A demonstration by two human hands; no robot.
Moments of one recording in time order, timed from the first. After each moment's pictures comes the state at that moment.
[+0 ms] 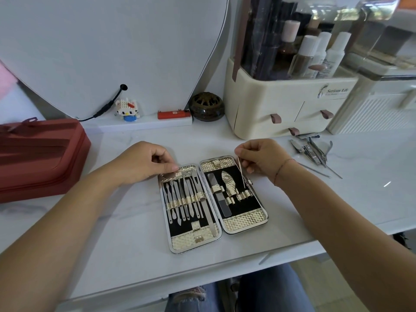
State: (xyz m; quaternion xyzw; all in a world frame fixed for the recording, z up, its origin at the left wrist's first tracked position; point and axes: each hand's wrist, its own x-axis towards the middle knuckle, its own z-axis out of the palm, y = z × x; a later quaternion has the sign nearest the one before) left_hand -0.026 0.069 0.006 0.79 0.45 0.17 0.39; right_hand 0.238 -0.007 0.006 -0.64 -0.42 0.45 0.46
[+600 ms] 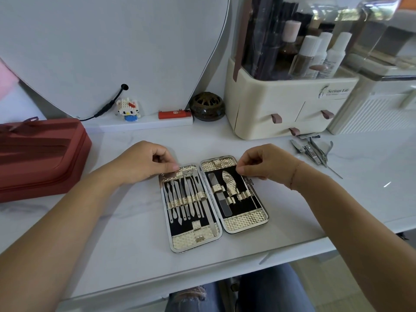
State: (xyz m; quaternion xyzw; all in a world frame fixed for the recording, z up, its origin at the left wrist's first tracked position) left_hand -0.027 0.068 0.008 0.79 0.45 0.17 0.39; right_hand 0.251 -0.023 0.014 -0.62 -0.62 0.38 0.28
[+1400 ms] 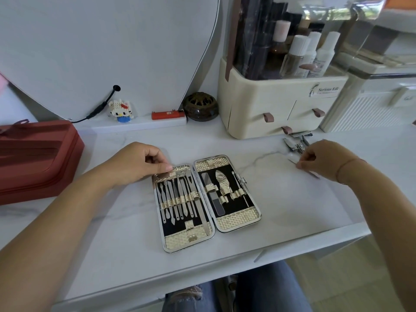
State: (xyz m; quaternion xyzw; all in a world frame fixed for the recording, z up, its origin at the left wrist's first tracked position) left_hand -0.026 0.068 0.006 0.79 0.45 0.17 0.37; right_hand 0.345 -0.059 0.029 -0.83 -0.55 0.10 0.05
